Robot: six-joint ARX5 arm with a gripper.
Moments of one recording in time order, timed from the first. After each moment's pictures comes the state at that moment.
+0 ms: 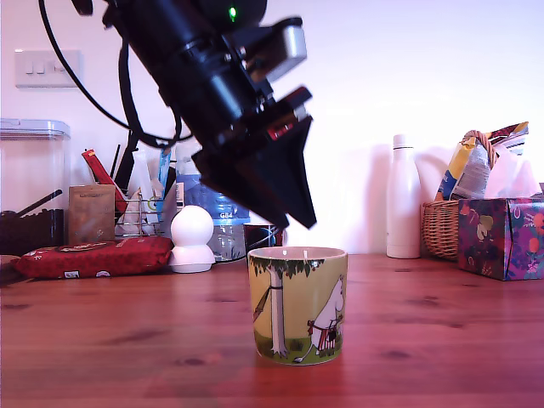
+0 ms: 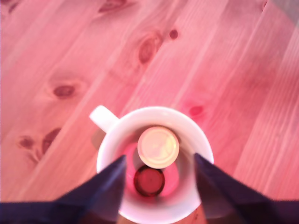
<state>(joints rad) -0.80 1.65 1.17 -0.45 0.20 0.16</state>
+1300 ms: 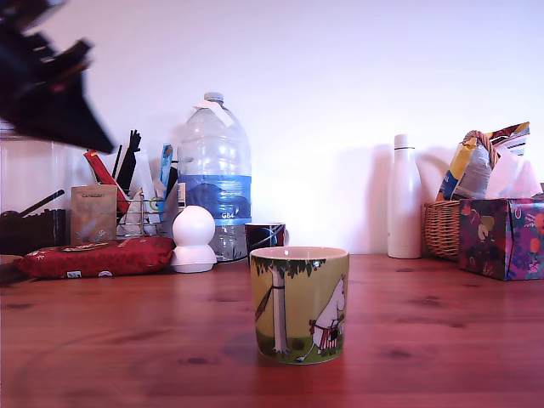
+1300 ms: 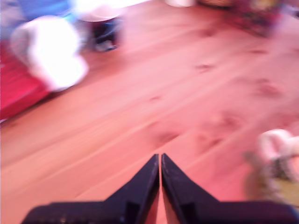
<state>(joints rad) -0.15 1.21 0.74 -0.09 0.42 0.11</state>
